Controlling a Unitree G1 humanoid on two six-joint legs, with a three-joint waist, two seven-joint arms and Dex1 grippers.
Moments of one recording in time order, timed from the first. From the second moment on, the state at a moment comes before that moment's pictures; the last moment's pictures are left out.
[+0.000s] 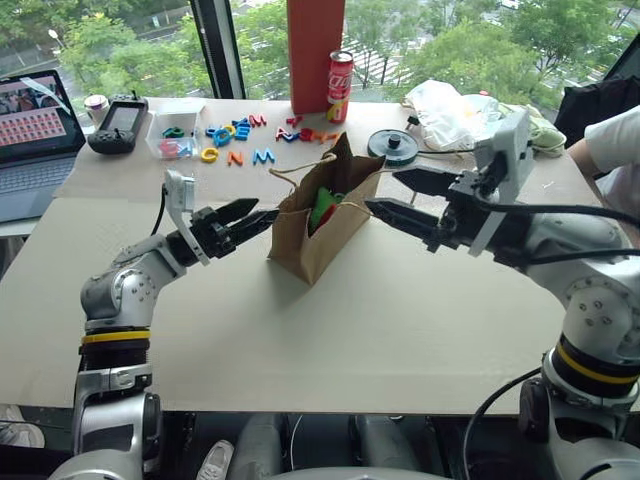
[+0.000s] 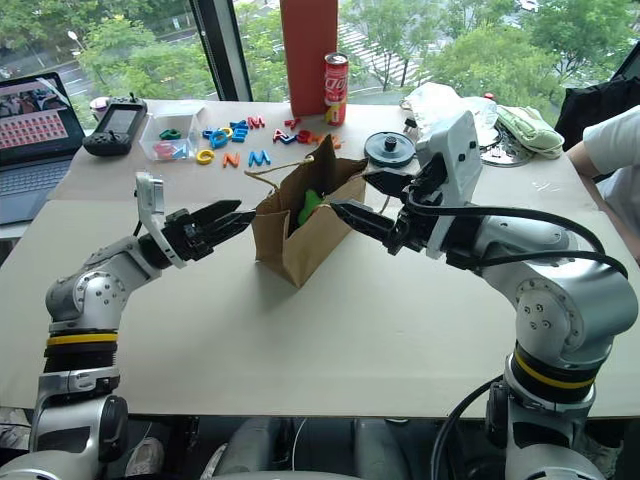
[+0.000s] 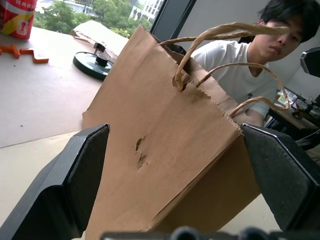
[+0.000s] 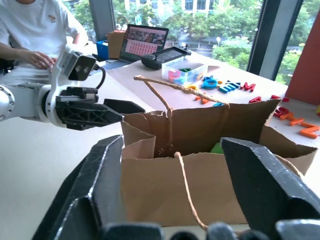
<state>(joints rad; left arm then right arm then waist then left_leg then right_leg) -0.49 0.50 0.22 0.13 -0.69 0.67 -0.91 -0.60 -0.53 -0.26 -0.65 0.73 1.17 0.64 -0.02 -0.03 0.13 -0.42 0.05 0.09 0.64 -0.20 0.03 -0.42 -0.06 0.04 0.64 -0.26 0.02</state>
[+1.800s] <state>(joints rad) -0.52 0.25 -0.05 0.26 -0.25 0.14 -0.72 -0.68 -0.32 0.26 -0.21 0.21 0.92 0.37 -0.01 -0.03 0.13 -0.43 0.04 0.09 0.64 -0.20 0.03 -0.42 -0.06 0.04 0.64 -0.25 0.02</state>
